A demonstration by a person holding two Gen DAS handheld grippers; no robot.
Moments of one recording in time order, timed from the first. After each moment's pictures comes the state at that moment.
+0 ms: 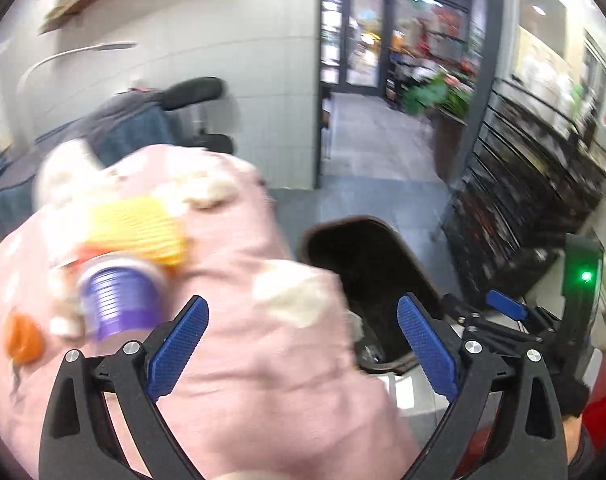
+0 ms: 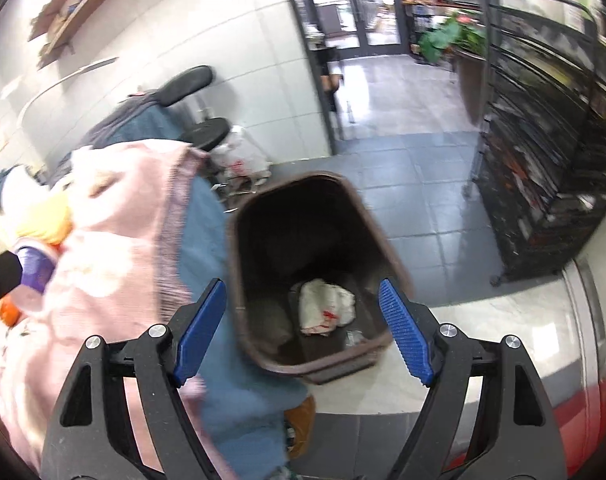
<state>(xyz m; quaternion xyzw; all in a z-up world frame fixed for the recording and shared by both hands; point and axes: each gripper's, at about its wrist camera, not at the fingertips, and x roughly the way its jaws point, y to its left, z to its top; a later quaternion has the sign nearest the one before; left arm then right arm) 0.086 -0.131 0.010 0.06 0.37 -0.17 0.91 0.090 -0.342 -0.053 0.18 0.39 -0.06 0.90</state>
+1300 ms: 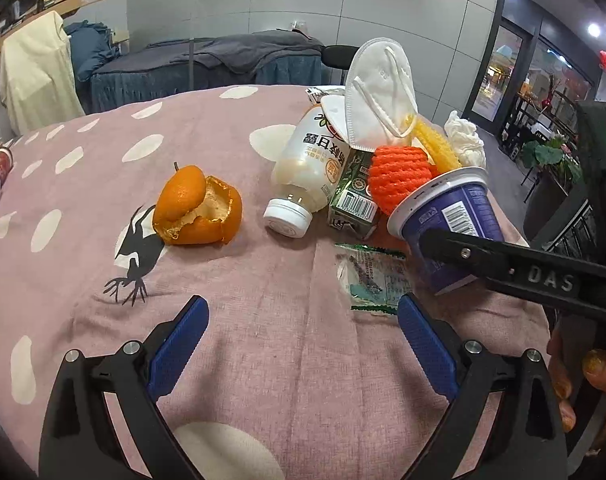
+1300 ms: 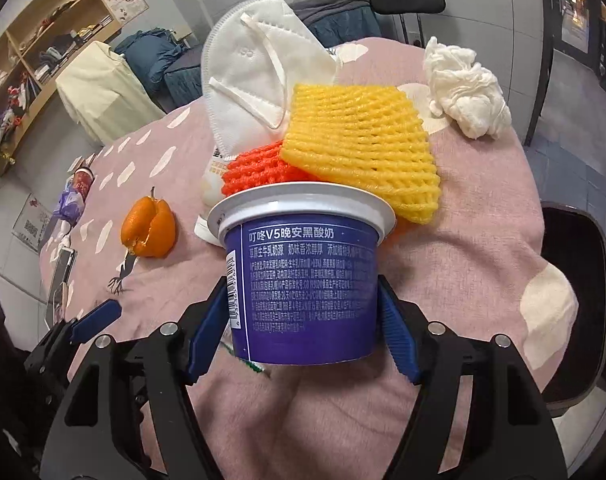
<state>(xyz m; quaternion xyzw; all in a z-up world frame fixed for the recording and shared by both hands) 0.071 0.076 -0.023 -0.06 0.41 0.01 0.91 0.188 -0.076 -0.006 0.08 0.48 0.24 0.84</state>
